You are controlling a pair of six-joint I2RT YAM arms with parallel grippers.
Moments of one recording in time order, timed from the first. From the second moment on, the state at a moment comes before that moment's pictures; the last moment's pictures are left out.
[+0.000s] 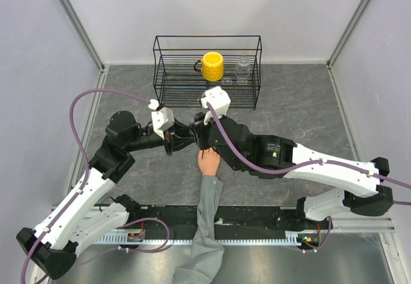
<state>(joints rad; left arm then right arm) -0.57 0.81 0.86 -0.08 0.77 0.05 1.33 1.37 1.54 -0.47 0.72 0.38</state>
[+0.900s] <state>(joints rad) -0.58 0.86 0.80 0.15 1.33 -0.19 1.03 1.17 1.25 -0.20 -0.62 0.06</state>
